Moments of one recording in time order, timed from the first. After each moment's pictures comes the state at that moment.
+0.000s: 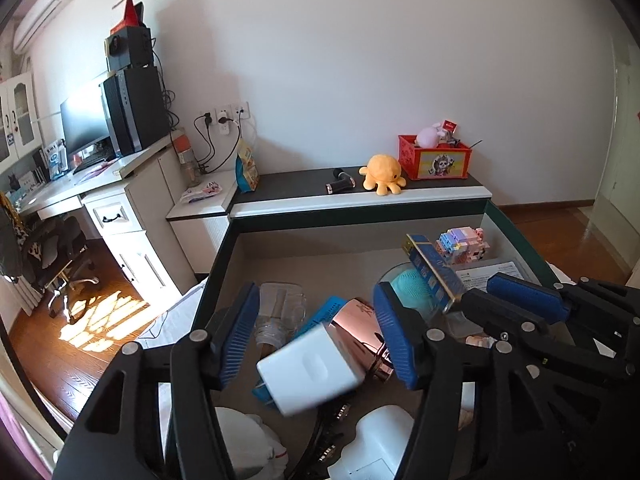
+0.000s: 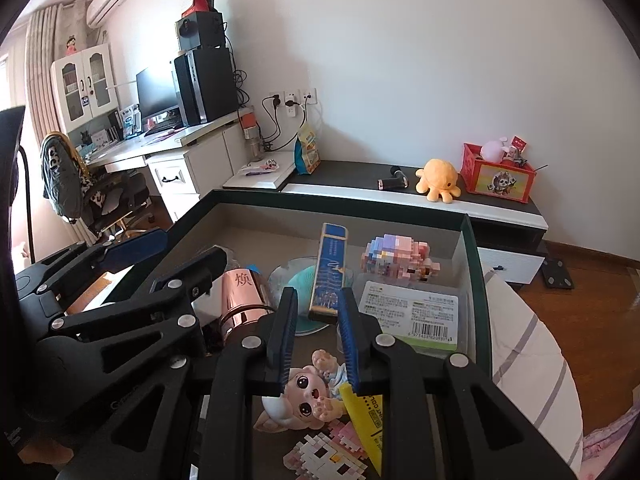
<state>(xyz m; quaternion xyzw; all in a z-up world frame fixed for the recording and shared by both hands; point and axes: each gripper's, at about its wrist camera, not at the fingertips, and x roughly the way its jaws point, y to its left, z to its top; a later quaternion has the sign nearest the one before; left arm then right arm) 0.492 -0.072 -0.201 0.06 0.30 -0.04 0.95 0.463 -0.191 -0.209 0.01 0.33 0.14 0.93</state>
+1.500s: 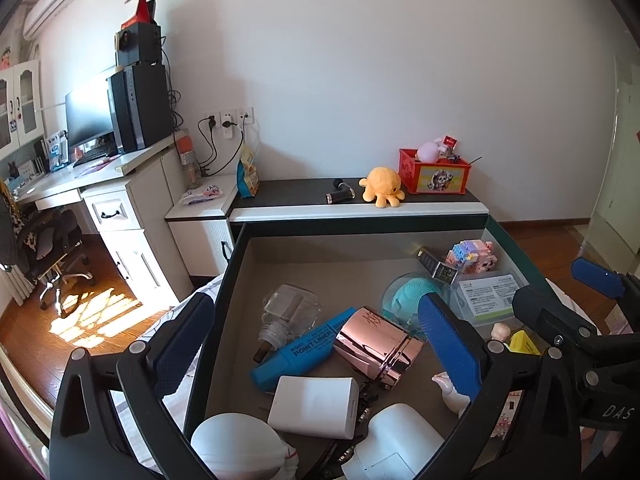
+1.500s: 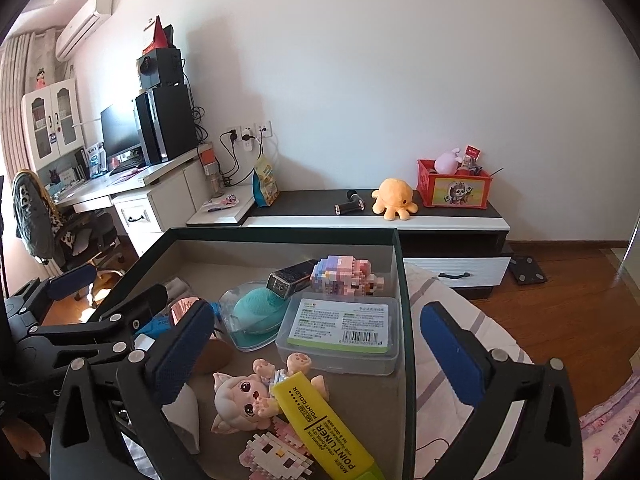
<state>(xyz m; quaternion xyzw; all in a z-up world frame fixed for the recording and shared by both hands) 0.485 -0.051 -0.197 0.03 0.28 -0.04 0.96 0.450 -0.218 -0.198 0.04 0.28 0.06 0.96</state>
